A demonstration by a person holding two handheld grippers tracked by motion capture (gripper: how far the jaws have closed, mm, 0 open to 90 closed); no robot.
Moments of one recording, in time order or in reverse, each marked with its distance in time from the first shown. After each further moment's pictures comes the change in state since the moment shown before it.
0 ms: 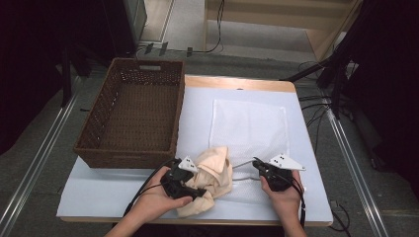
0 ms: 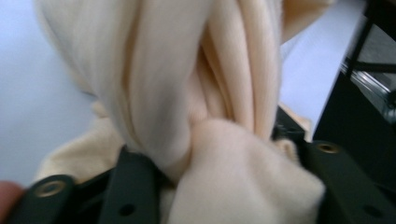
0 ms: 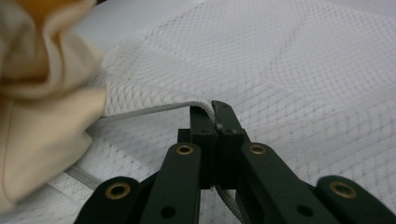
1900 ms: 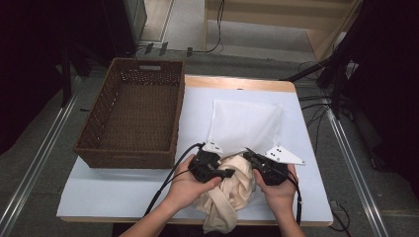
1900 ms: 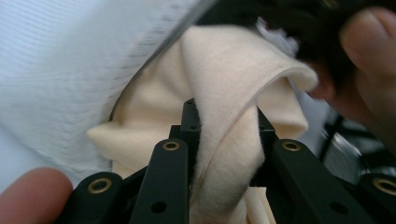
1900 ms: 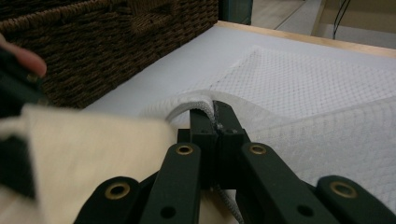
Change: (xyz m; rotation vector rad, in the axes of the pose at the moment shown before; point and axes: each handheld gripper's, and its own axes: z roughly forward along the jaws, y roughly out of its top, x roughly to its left) left arm -0.009 0.075 0.018 -0.205 -0.022 -0.110; right arm 0.025 0.042 -0.010 -0.127 0.093 -0.004
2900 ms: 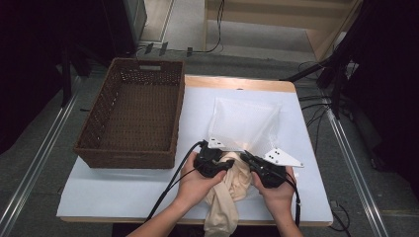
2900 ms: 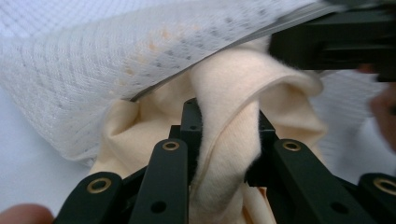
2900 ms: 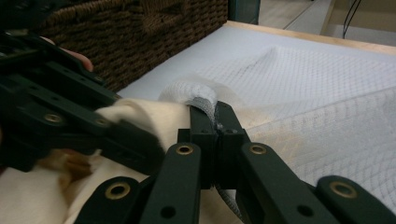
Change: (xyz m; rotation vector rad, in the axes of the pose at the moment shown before) left arm 0.005 -0.001 0.034 -0.022 0.166 -0.070; right arm 0.006 -0.004 0.000 -0.002 0.029 0.000
